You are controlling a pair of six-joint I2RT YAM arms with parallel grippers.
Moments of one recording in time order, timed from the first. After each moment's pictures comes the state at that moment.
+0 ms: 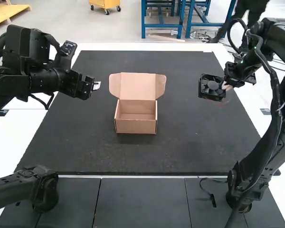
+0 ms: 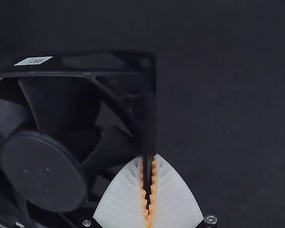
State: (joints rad) left arm -0.43 0.77 0.99 -0.74 -0.05 0.08; right arm -0.09 1.56 1.49 -1.21 -0.26 -0.04
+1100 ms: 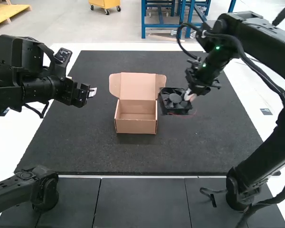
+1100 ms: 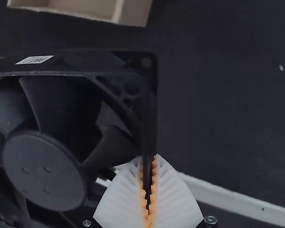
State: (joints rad) left arm -0.43 0.68 0.92 -0.77 -0.06 0.09; right arm 0.43 1.47 1.50 -1.39 -0.29 0.12
